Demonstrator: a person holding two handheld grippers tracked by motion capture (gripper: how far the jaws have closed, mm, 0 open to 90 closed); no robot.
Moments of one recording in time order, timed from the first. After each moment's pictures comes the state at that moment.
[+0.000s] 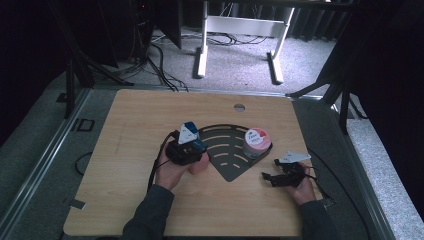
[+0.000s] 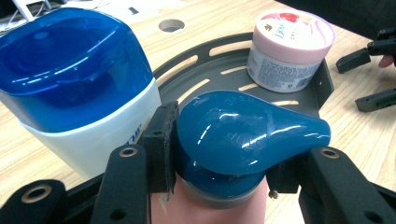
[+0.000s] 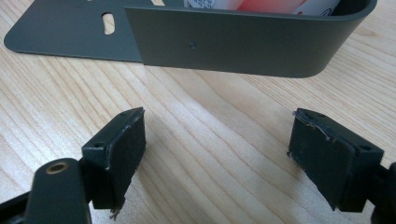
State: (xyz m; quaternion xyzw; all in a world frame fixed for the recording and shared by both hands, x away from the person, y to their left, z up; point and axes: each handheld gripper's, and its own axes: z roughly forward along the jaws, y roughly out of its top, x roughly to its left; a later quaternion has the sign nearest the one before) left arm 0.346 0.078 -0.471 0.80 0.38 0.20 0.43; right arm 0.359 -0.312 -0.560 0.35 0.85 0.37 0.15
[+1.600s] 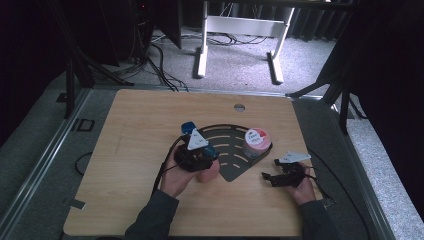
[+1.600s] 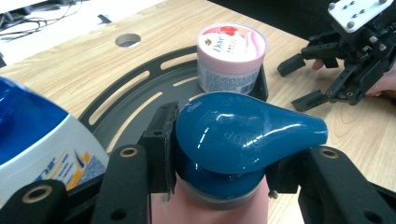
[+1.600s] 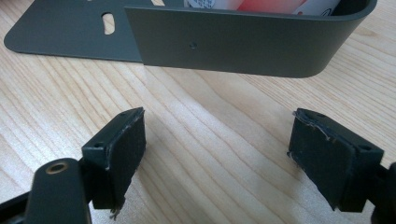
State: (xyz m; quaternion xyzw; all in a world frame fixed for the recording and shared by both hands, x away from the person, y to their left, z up) left arm 0.321 0.051 -0.445 0.82 0.33 0.17 0.44; right arm 0.359 -0.312 -0.560 0.35 0.85 0.37 0.15
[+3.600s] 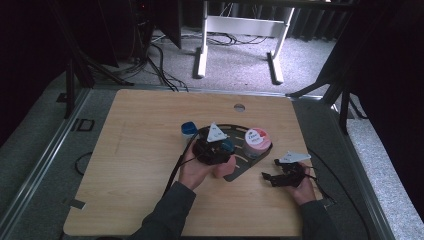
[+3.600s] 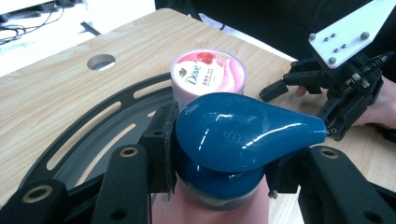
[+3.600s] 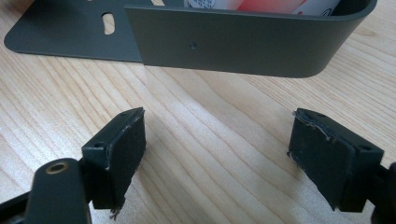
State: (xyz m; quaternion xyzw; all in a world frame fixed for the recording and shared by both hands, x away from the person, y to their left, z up) left arm 0.342 0.007 -0.437 0.81 0.32 0.16 0.46; right arm 0.359 -0.312 -0.559 0.35 0.85 0.36 0.15
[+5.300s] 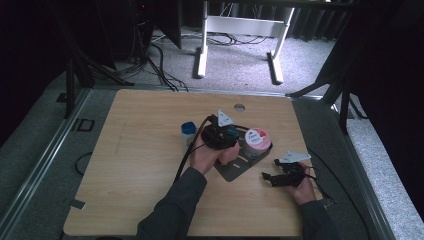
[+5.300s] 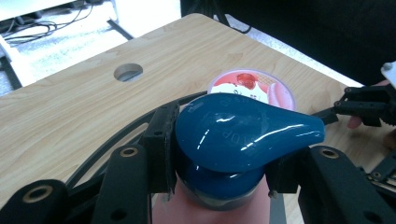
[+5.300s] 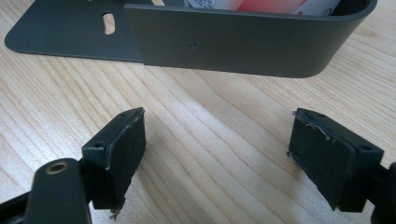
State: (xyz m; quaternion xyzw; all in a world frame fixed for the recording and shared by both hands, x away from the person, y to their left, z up) left arm 0.389 -0.016 -0.439 0.80 0.35 0.19 0.44; right arm 0.359 -0.312 -0.559 0.35 0.85 0.36 0.15
